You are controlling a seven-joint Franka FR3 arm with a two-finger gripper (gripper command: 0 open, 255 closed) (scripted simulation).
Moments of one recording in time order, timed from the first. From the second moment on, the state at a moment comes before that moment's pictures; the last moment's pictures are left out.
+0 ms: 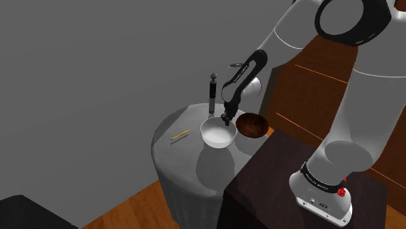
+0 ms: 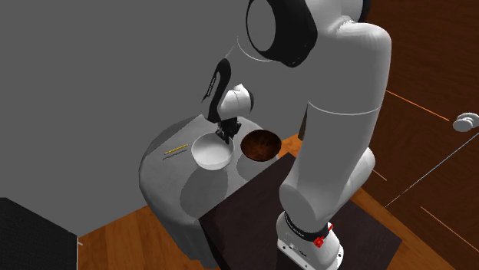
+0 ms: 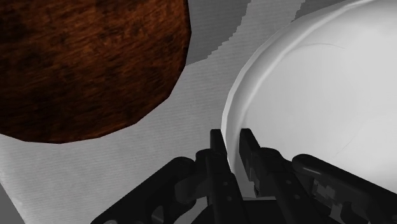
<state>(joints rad) -0.06 0.23 -0.06 -2.48 0.14 2.68 -0.25</state>
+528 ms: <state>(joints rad) -0.05 0.12 -0.07 -2.48 0.11 2.57 -0.22</state>
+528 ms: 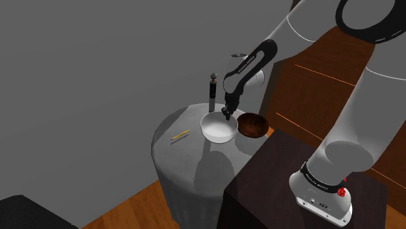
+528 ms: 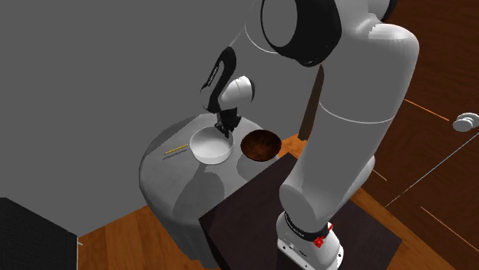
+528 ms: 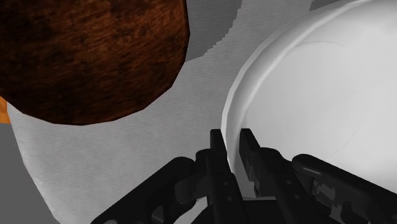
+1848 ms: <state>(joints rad) -0.21 -0.05 -0.24 -2.49 0.04 2.40 -0.47</state>
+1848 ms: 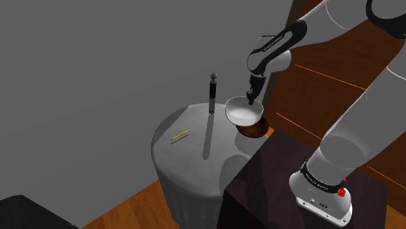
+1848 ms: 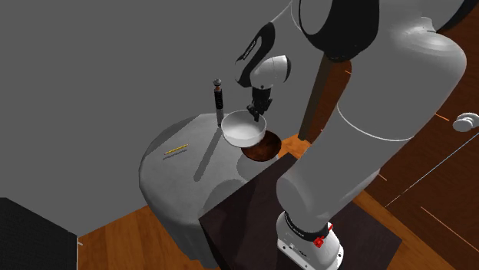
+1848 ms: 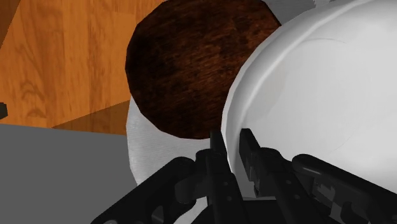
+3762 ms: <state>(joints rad) -0.32 0.21 -0.32 -2.45 0.17 2.59 -0.78</state>
